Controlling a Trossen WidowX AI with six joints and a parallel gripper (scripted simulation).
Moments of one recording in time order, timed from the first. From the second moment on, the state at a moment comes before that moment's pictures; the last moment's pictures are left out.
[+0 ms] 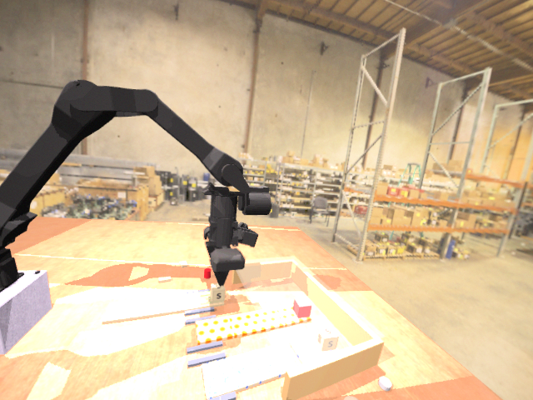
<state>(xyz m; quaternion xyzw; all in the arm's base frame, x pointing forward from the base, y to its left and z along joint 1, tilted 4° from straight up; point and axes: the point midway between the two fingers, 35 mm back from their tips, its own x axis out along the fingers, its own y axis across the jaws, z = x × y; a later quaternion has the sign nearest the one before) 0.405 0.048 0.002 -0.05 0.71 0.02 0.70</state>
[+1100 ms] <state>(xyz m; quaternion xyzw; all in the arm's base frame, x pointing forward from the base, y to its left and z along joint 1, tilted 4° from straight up) 0.405 0.046 -0.043 -0.05 0.71 0.02 0.70</state>
